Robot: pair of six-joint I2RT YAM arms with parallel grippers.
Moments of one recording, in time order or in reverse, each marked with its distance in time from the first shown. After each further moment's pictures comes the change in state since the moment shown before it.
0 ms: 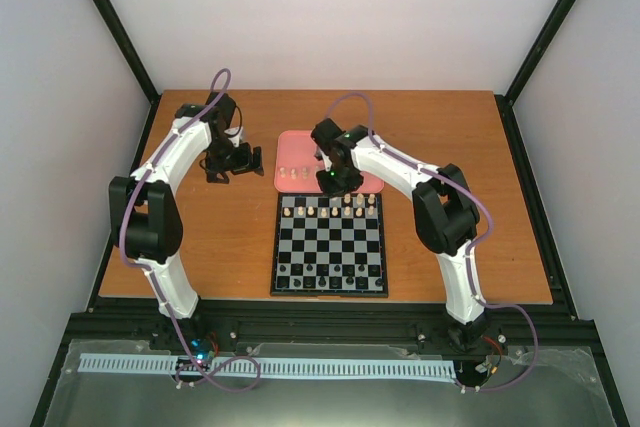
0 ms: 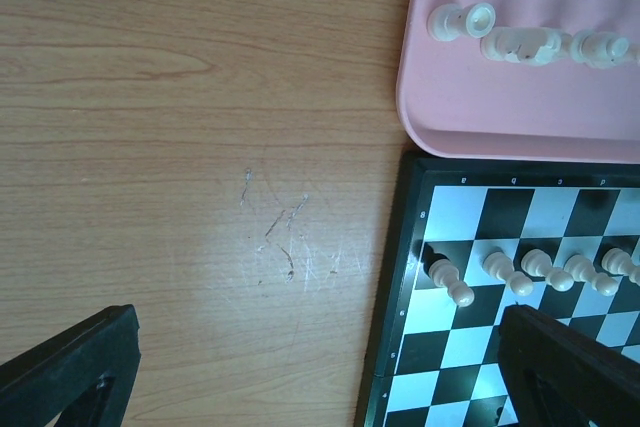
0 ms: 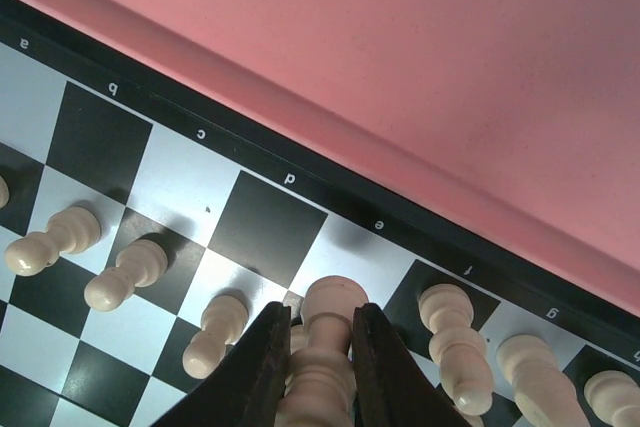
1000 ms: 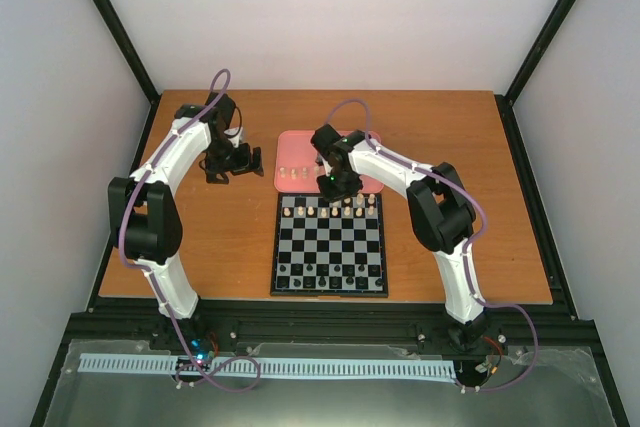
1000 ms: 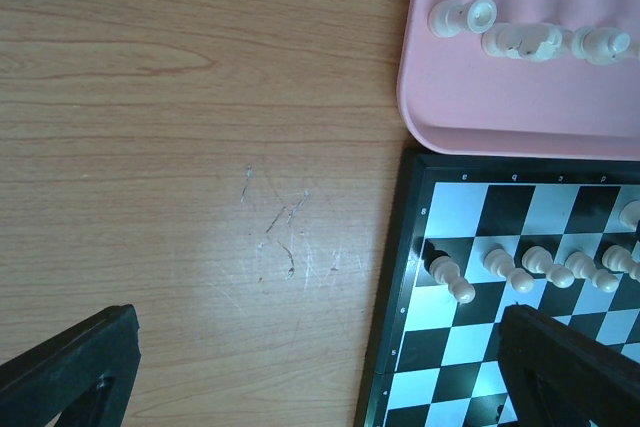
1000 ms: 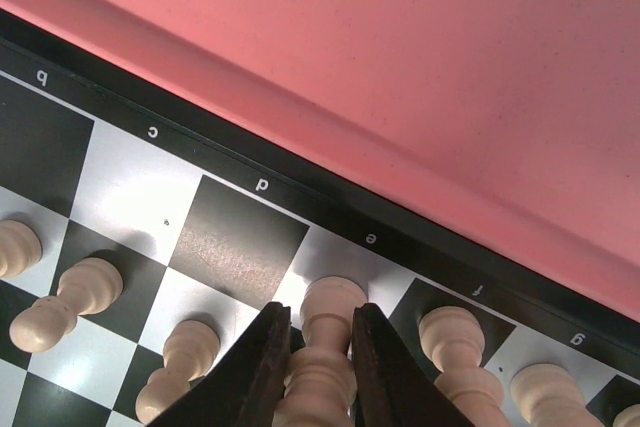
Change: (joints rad) left arm 0.000 -0.009 -0.008 0.000 0.000 0.000; right arm 0.000 0.031 -0.037 0.032 0.009 0.006
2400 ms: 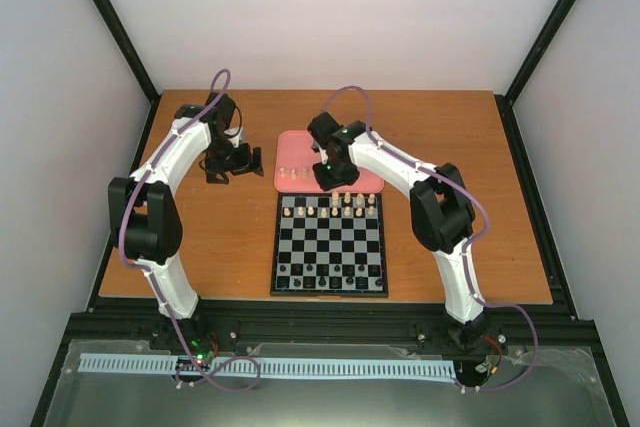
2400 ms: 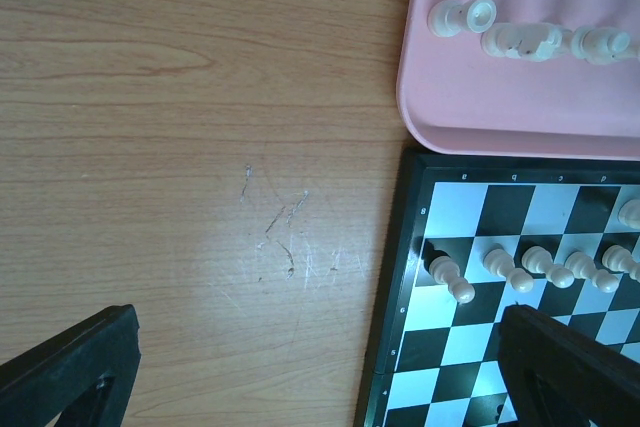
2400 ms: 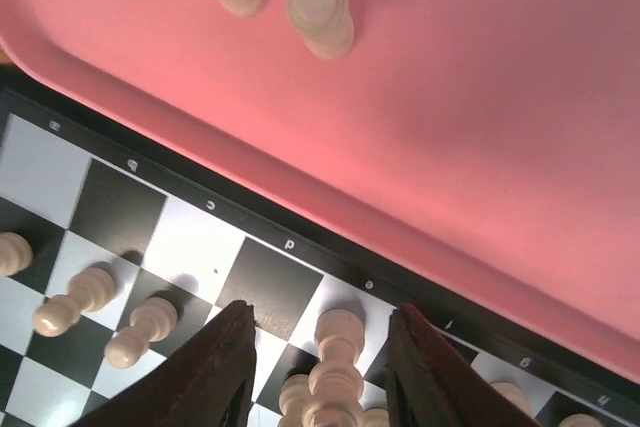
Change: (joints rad) left arm 0.000 0.000 -0.001 0.000 0.001 0.000; right arm 0.000 0.004 0.095 -0.011 0.022 -0.005
